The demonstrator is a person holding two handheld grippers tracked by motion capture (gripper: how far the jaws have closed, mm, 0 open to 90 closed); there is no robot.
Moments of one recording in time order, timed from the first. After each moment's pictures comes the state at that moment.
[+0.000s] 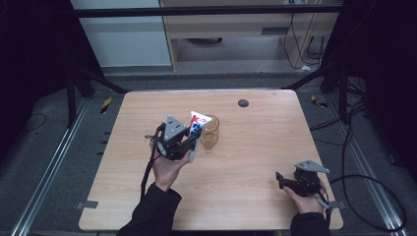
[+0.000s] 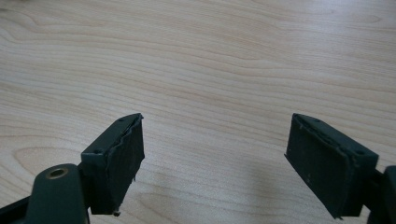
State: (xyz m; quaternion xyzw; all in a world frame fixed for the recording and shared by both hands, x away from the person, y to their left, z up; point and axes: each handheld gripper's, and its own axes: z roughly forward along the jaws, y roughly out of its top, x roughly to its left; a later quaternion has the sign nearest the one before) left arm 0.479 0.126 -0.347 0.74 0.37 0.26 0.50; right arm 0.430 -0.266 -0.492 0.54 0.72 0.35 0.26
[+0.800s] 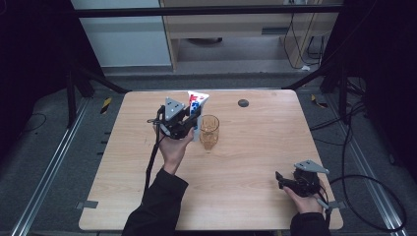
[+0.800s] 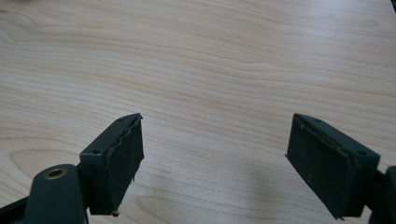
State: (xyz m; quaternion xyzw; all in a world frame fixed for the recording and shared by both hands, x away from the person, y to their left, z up) left arm 0.528 0.118 -0.342 0.68 0.41 0.29 0.54; right arm 0.430 -0.266 -0.493 0.54 0.71 0.35 0.26
